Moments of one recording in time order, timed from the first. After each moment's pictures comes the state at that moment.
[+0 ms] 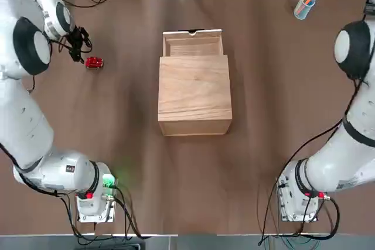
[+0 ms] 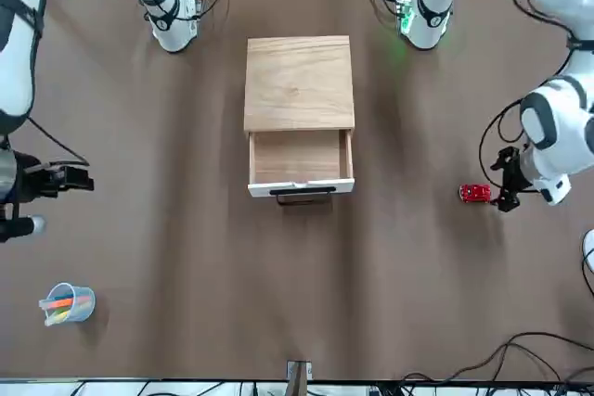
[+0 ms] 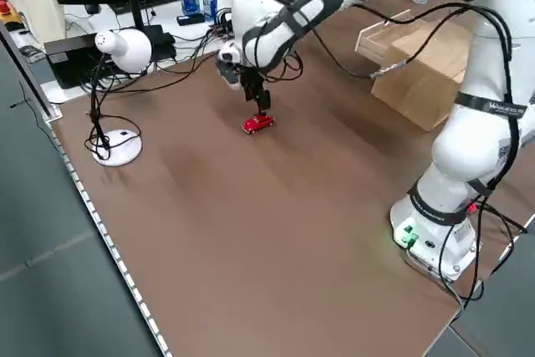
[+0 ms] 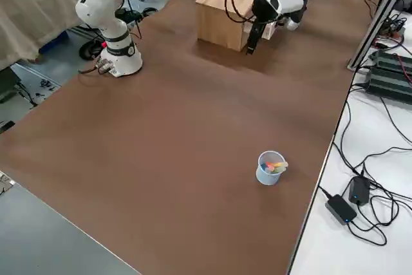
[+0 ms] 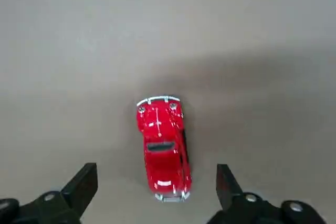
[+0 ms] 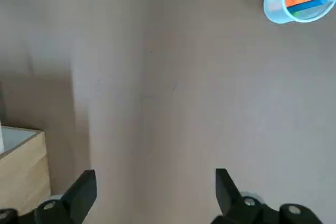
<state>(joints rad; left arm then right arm) -0.11 0.42 0.33 -2.08 -0.25 2.39 -1.01 0.16 0.44 -0.27 -1.18 0.18 1.44 -0.19</state>
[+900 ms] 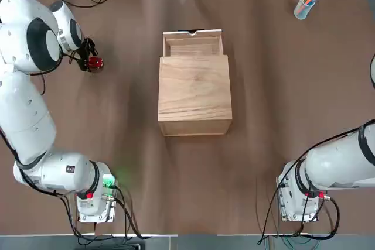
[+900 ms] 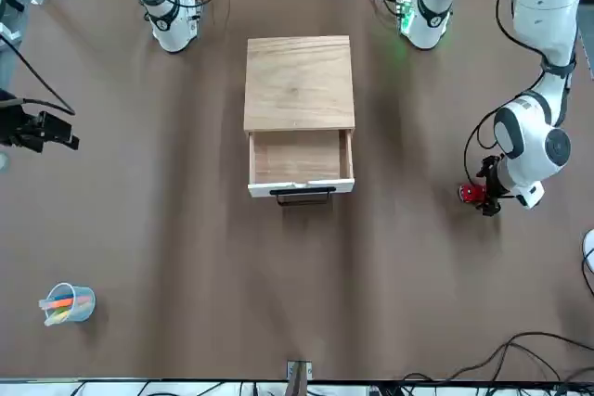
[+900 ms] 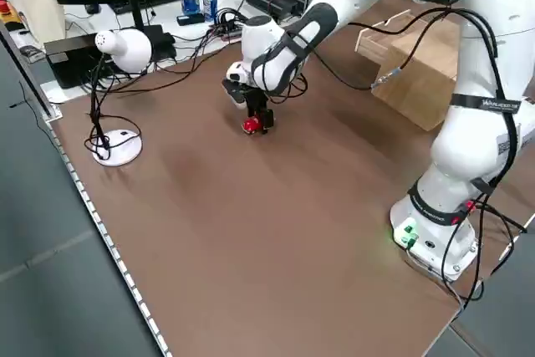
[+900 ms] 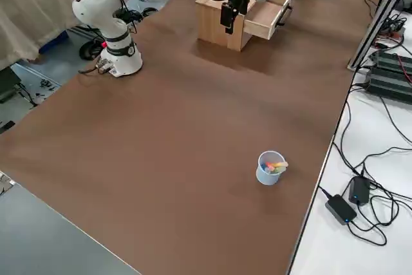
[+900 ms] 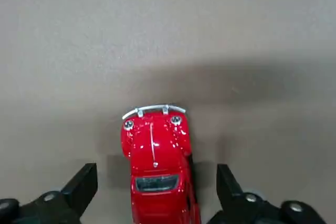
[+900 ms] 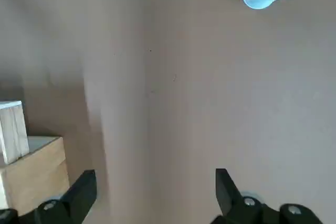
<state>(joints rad) -0.11 0.50 0.29 -2.13 -0.26 2.56 -1.02 -0.02 0.13 -0.07 -1.49 0.11 1.56 -0.06</state>
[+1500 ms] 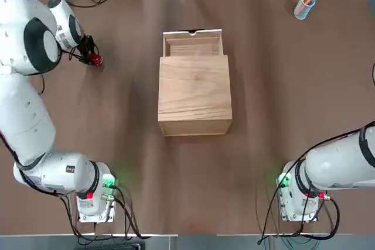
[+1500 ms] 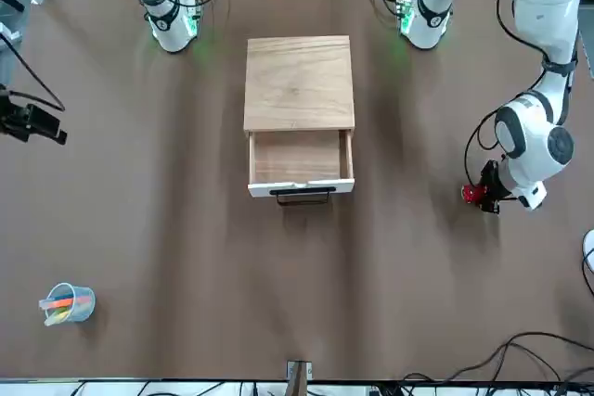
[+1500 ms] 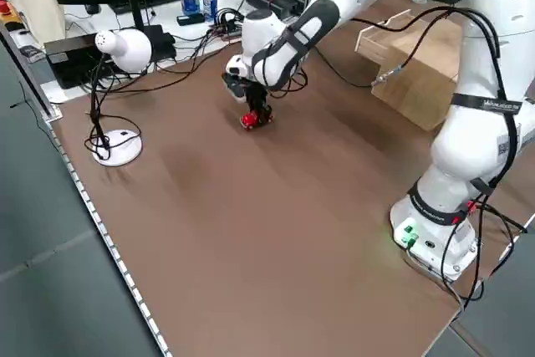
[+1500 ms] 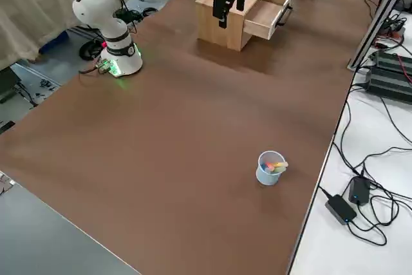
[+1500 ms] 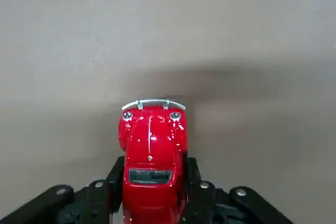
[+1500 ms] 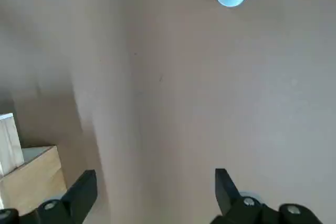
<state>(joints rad) -0.11 0.44 0.28 -2.12 -0.27 2.53 -1.02 0.00 0.09 -0.10 -1.47 0.07 1.52 0.01</state>
